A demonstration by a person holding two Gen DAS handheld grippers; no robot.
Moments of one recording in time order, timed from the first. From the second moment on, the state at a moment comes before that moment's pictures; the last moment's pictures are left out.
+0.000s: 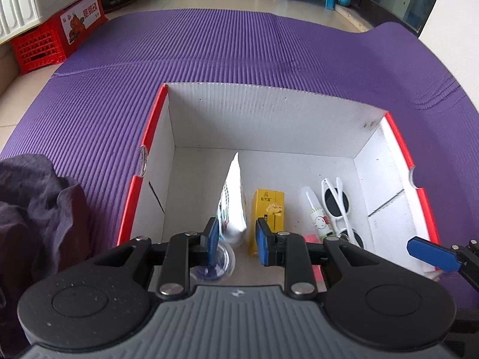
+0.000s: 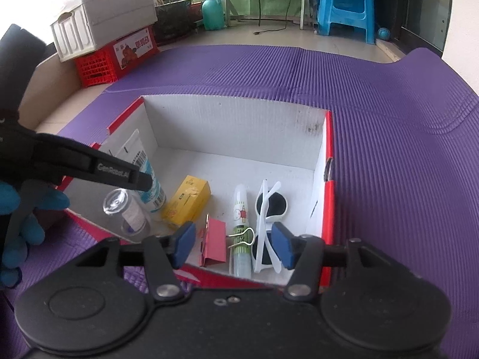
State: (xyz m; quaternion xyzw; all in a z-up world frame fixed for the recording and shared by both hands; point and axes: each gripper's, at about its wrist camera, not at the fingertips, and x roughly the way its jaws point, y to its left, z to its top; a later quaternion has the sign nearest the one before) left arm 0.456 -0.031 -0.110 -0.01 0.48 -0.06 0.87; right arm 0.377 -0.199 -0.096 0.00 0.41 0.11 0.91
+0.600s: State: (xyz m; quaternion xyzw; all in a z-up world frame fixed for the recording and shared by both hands) left arm 0.364 -0.024 -0.060 0.00 0.42 -0.09 0.90; right arm 0.310 -0.206 -0.055 0.03 0.36 0.13 0.92
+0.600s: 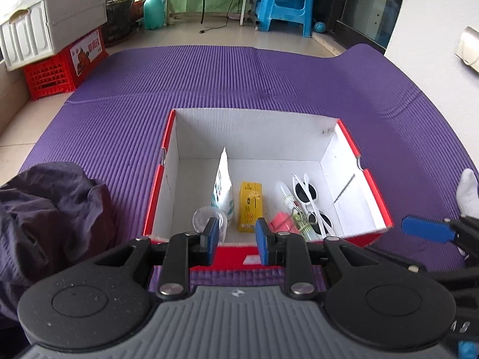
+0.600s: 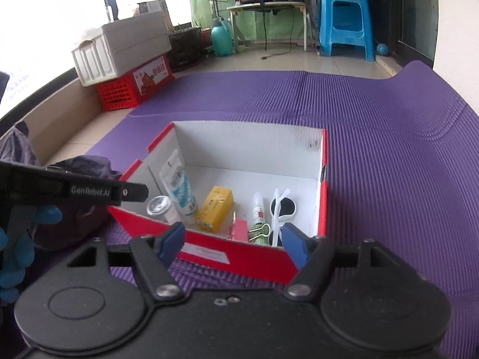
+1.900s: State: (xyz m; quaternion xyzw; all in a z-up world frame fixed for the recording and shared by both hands) left arm 0.203 -0.013 -0.005 -0.01 0.33 -0.10 0.94; right arm 0.167 -0.223 -0.008 0.07 0.28 0.17 0.94
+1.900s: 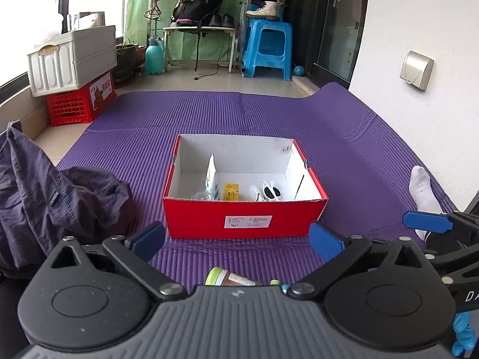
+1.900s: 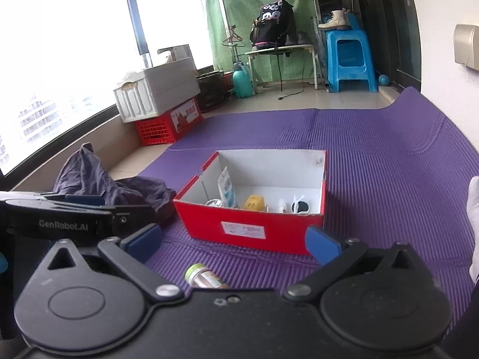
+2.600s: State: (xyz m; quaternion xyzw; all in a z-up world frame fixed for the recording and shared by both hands) left arm 0.149 -0.010 -0.071 -0.01 0.40 -0.11 0.91; right arm 0.161 -0.223 -0.048 0.07 0.35 0.15 0.92
